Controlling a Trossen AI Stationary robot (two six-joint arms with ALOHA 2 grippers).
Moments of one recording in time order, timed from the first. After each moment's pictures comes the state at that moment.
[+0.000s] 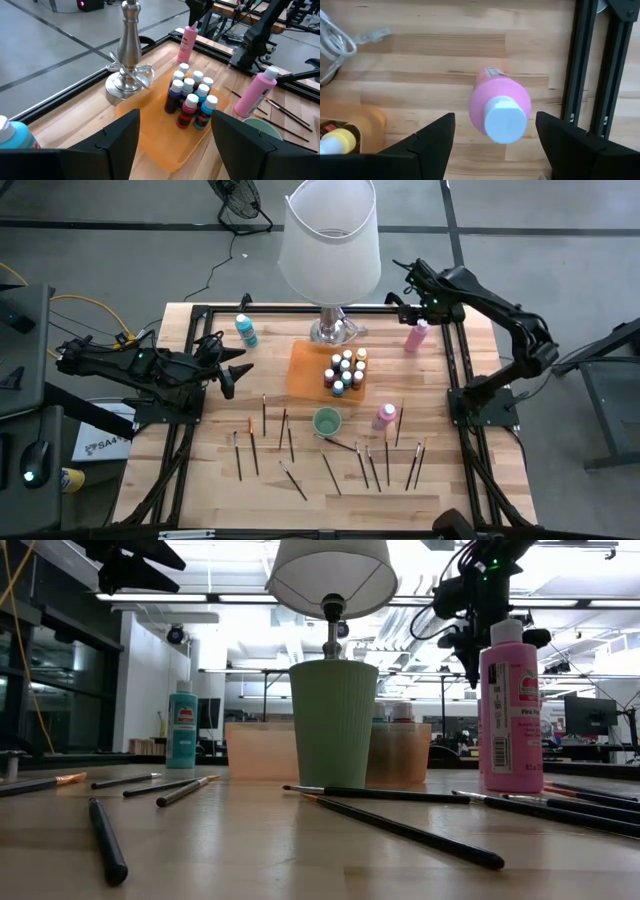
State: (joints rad) left arm -0.22 0.58 0.73 -0.53 -0.67 -0.47; right arm -0.90 1.48 1.31 -1.26 0.08 0.66
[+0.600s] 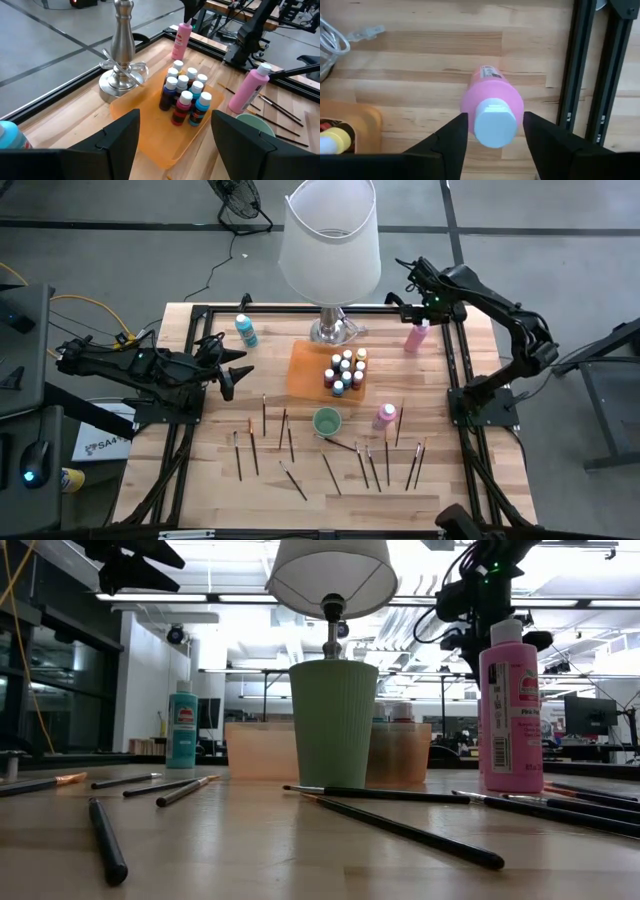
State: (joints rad) left arm -0.22 0.58 0.73 -0.53 -0.64 -0.47; right arm -0.93 1.49 1.31 -1.26 0.05 0.62
